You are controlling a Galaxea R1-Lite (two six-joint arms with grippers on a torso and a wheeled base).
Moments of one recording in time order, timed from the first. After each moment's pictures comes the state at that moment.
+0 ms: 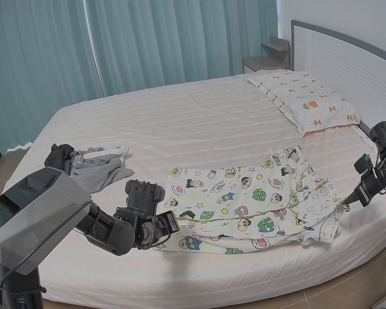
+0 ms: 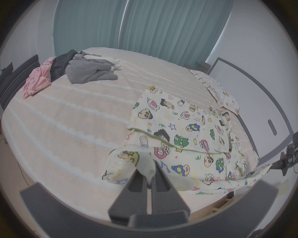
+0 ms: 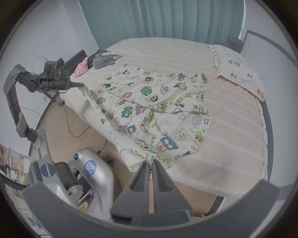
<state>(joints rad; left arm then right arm) -0.45 2.29 -1.13 -0.39 0.16 -0.55 -0.15 1.92 -1.06 0.28 0.35 -0.58</state>
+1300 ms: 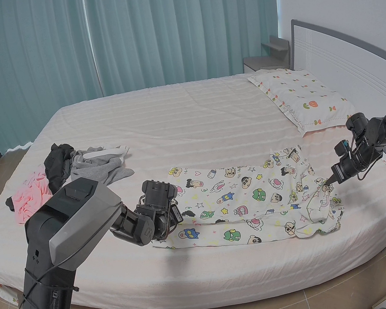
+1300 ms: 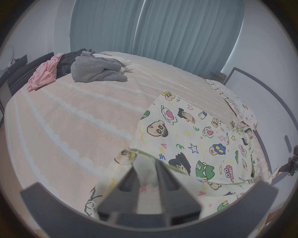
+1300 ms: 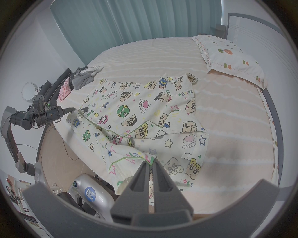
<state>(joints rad) -0.43 2.54 -1.43 -0.37 0.30 -0.62 -0.13 2.25 -1.51 0.35 0.35 -0.35</state>
